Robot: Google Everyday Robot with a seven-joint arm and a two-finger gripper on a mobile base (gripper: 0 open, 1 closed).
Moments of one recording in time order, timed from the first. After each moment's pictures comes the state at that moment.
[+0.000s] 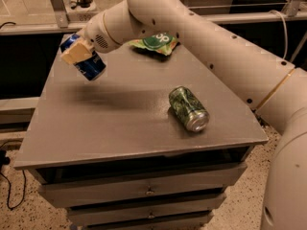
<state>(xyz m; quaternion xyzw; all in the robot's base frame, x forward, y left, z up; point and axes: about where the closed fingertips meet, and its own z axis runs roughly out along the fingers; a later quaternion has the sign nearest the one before) 0.644 0.192 0.943 -0.56 0.65 0.29 0.43</state>
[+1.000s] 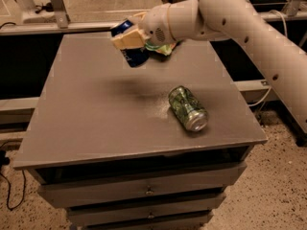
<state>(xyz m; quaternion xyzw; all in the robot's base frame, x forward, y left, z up) 0.667 0.063 0.972 -0.51 0.63 0.29 0.51</state>
